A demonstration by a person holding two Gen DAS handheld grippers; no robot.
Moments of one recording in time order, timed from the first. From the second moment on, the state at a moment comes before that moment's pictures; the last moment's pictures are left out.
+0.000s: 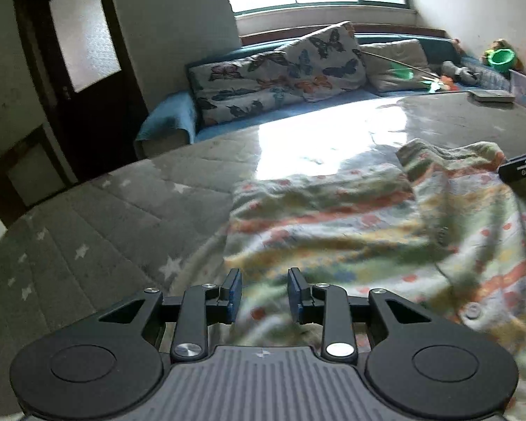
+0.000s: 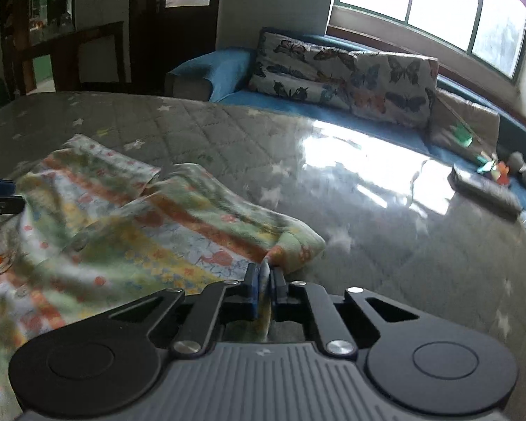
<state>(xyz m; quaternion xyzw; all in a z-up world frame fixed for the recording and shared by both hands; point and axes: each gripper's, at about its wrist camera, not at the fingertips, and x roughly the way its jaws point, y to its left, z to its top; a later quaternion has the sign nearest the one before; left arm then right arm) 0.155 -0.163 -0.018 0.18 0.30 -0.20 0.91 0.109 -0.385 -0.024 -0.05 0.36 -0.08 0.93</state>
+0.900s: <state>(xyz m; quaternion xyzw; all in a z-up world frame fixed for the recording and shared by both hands) -0.011 -0.109 0.003 0.17 0.28 -0.30 0.90 -0.018 -0.251 -0.030 -0.15 0.35 0.11 0.92</state>
